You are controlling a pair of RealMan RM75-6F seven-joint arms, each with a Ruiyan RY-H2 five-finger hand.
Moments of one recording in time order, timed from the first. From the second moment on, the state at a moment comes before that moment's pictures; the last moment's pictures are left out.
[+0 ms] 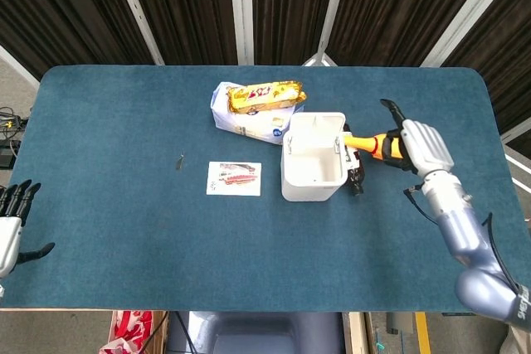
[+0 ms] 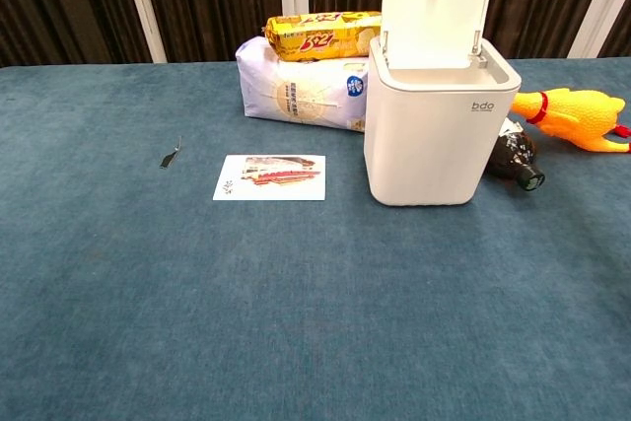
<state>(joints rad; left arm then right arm) -0.10 -1.10 -0.06 -1.65 1.40 1.41 0.14 0.72 -0.93 0.42 -1.90 -0.60 0.86 -0.14</state>
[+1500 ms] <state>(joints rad) -0.11 -1.09 -0.04 -1.66 1.41 1.40 0.14 0.97 -0.92 0.32 -2.14 -0.33 0.88 -0.28</state>
